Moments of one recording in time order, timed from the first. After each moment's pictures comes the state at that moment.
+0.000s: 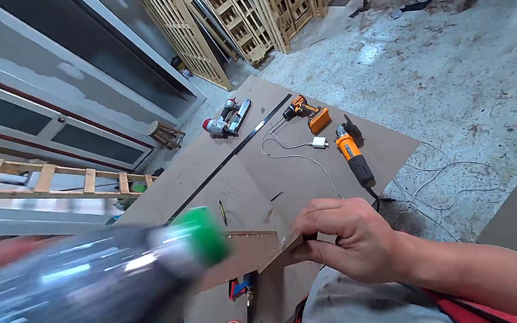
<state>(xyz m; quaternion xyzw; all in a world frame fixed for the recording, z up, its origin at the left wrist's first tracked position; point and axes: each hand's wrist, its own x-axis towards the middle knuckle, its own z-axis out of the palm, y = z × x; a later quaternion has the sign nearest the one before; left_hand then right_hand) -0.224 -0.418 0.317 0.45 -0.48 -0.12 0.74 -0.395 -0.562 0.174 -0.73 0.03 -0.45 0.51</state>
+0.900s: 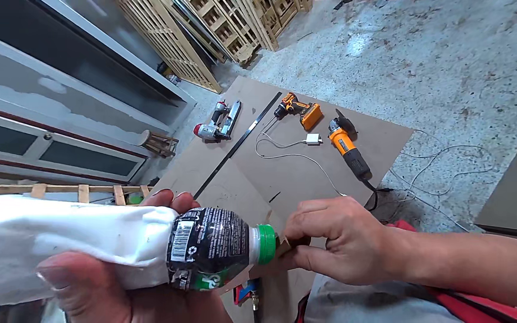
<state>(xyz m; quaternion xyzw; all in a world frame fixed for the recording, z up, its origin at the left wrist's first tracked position) -0.201 -0.476 0.275 0.42 -0.41 -0.17 0.79 -0.390 -0.562 0.177 -0.73 0.05 -0.43 0.52</state>
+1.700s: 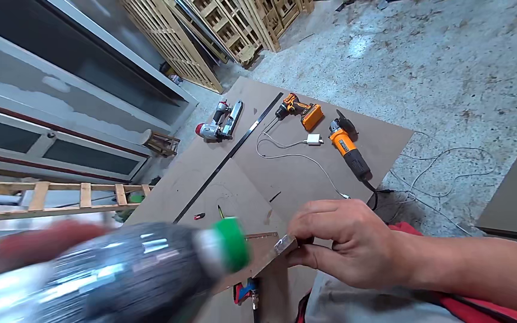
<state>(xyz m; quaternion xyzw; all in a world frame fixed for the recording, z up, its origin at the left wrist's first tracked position) -0.214 -0.438 0.310 0.45 -0.48 -0.14 0.74 -0.396 -0.556 0.176 -0.73 0.05 -0.46 0.50</state>
